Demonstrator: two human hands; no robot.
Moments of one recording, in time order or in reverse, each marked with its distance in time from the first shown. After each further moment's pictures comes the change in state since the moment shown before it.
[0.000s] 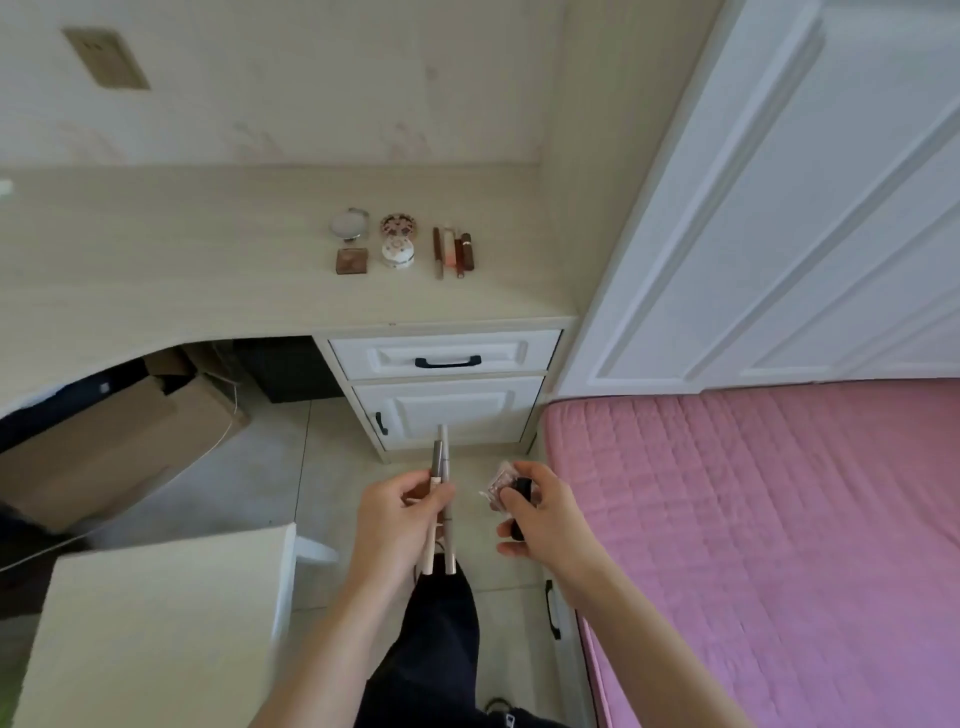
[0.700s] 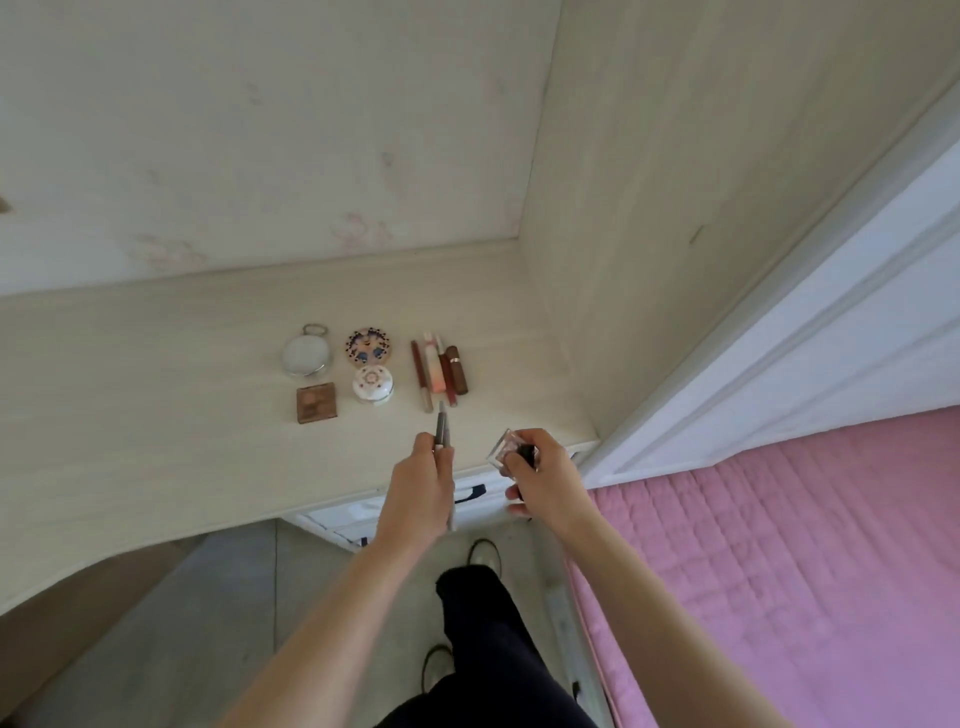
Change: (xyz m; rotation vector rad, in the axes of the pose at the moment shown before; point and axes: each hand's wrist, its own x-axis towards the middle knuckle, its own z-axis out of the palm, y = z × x) left_hand 0.280 0.123 0.031 0.459 -0.164 0.244; right_hand 0.232 -0.171 0.014 -0.106 0.218 -0.044
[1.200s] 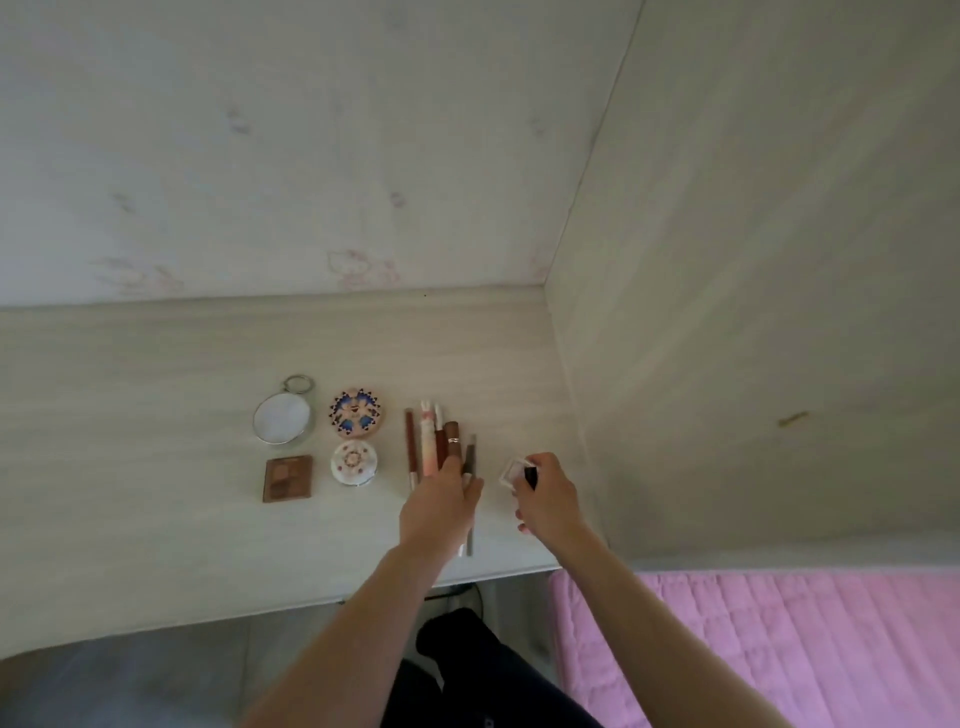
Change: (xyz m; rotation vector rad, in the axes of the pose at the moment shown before) left_hand 0.146 0.025 0.043 0.313 -0.075 -0.118; right_hand 0.170 -0.019 -0.011 -0.381 0.021 0.070
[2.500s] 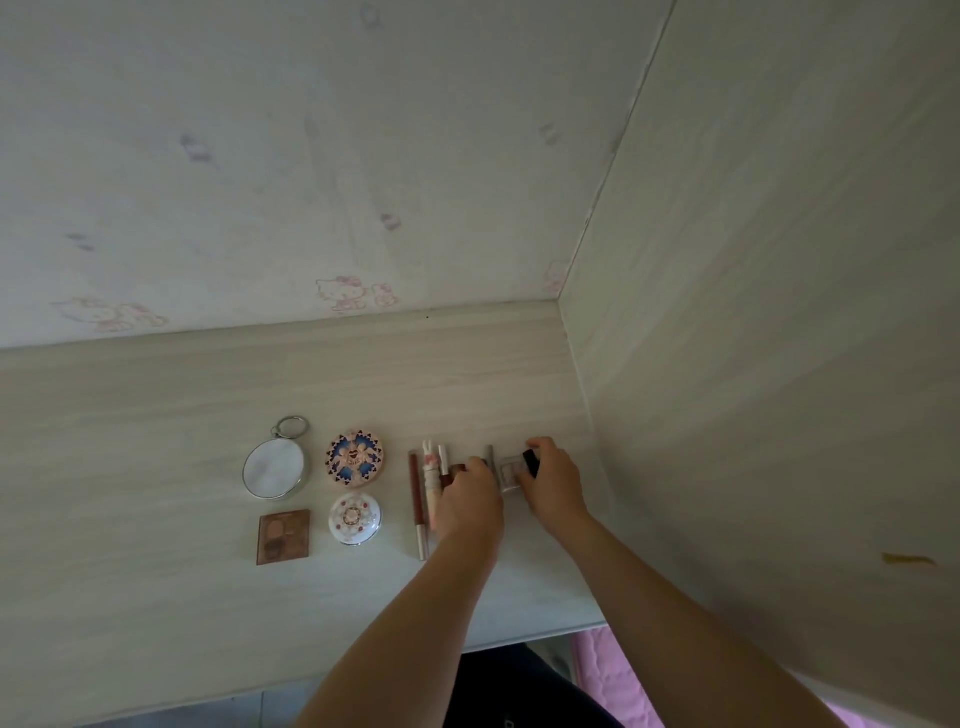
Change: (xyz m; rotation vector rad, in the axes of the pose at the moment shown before) left_hand 0.086 0.028 0.018 0.259 -0.035 -0.090; right_hand 0.099 -0.021 0.009 -0.200 0.049 -0.128
